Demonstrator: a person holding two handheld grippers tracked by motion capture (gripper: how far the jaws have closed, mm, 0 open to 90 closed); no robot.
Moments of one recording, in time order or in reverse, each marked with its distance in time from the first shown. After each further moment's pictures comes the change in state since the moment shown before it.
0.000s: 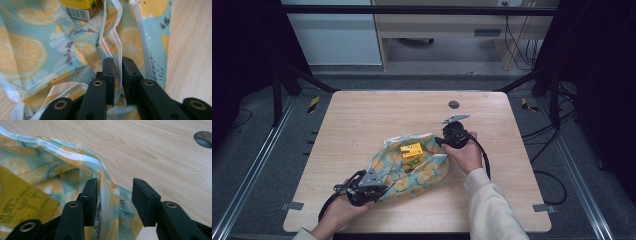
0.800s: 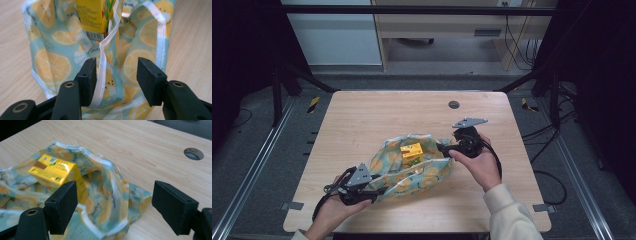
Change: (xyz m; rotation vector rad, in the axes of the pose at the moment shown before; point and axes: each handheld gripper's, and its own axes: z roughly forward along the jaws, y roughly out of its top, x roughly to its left) left arm 0.000 0.007 -0.031 -0.131 0.072 -0.020; right arm 0.021 -0.006 -0.082 -0.104 0.048 -0.013
